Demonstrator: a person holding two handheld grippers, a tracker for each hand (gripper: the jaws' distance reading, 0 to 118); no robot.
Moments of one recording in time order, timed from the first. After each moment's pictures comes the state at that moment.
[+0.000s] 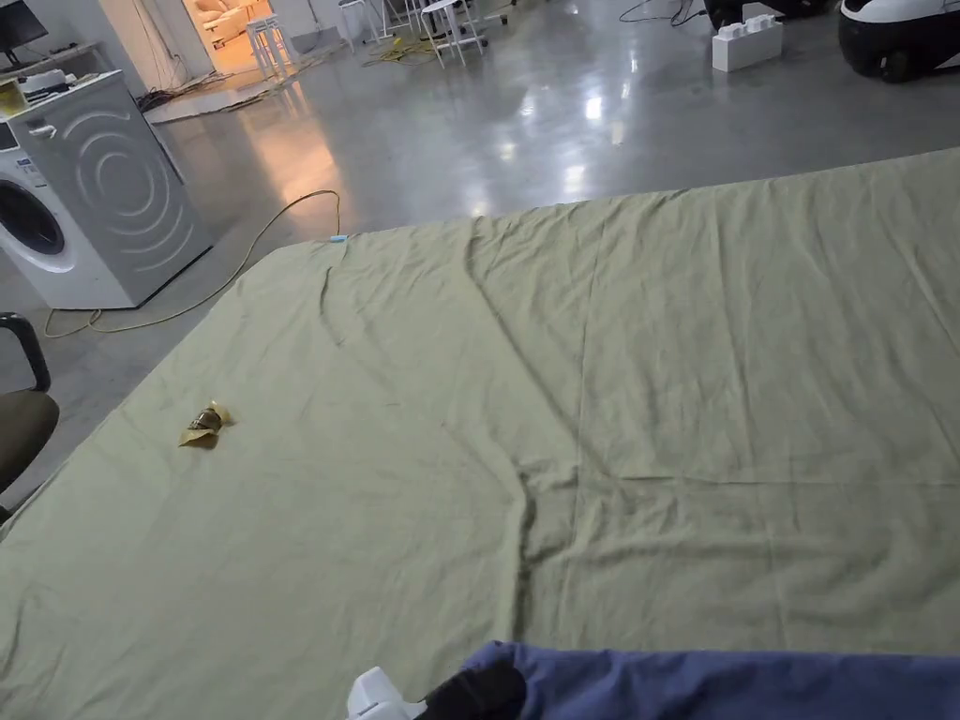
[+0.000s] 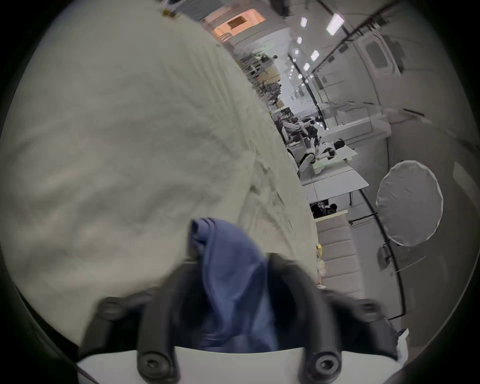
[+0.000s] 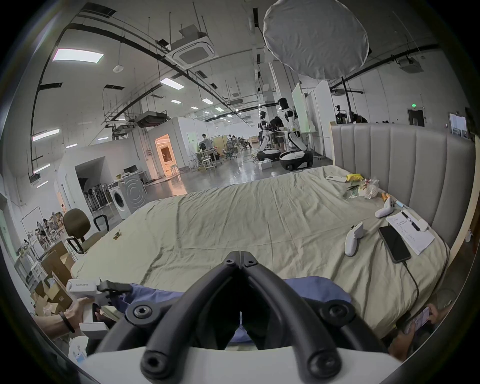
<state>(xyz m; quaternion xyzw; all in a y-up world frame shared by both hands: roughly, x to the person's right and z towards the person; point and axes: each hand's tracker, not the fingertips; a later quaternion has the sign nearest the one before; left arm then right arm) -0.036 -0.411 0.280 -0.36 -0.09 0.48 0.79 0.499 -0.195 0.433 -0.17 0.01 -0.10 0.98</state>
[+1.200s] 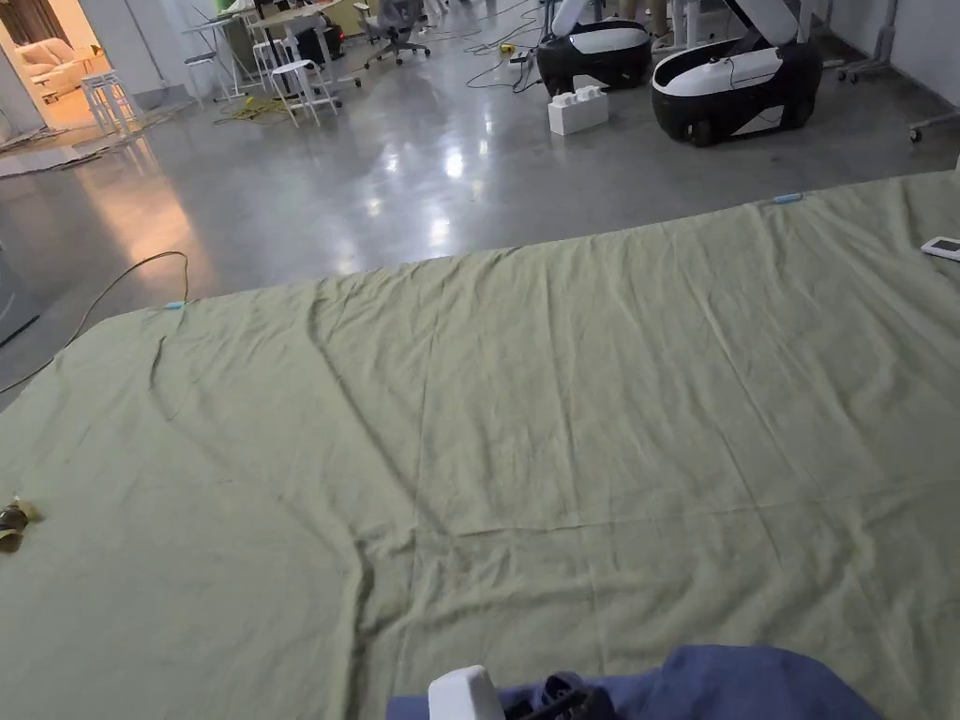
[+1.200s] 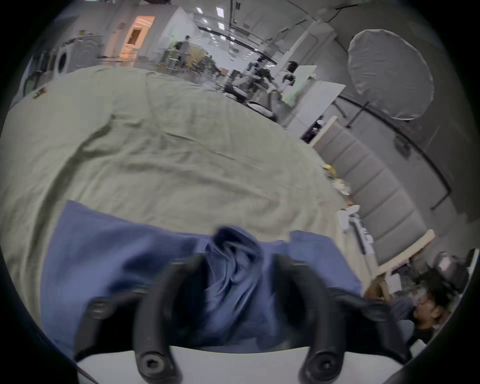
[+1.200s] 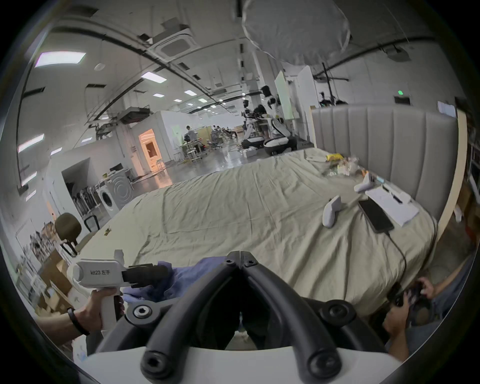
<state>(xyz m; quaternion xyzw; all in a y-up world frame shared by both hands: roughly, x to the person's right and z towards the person) 0.180 -0.348 0.261 -0.37 -0.24 0.21 0.87 0.535 -0.226 0.477 -0.21 -0.04 -0.15 0.96</state>
